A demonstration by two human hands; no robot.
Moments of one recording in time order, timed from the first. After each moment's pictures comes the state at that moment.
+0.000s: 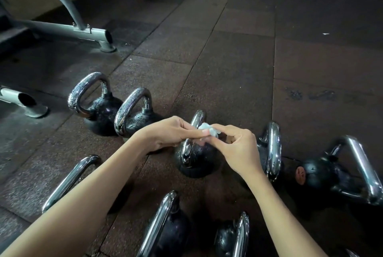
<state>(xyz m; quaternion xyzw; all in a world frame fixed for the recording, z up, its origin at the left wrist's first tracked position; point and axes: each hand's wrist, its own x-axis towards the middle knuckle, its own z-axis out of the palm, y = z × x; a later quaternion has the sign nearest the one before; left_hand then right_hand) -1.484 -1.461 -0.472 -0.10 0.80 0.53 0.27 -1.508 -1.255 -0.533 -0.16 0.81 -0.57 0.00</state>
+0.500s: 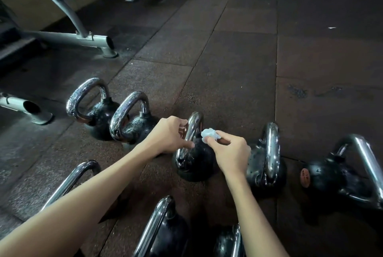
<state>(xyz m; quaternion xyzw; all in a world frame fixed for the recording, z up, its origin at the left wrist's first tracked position) -1.503 -1.454 -0.503 -0.12 0.96 0.21 0.11 -1.519 -1.274 -0.574 0.03 0.83 -0.56 0.00</state>
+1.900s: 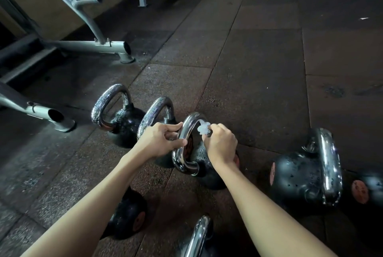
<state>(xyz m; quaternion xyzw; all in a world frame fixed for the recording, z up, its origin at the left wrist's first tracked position) -1.484 -1.568 -0.519 -0.18 0.94 0.29 0.08 -1.556 -1.410 -0.625 -0.09 0.92 -0.36 -0.13</state>
